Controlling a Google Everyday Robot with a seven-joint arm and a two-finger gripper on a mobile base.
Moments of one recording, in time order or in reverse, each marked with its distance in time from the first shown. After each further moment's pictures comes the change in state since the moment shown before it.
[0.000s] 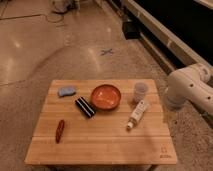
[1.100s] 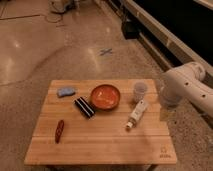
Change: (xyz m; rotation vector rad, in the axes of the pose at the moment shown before) arm -0.044 -0.016 -0.002 0.016 -0.020 -0.098
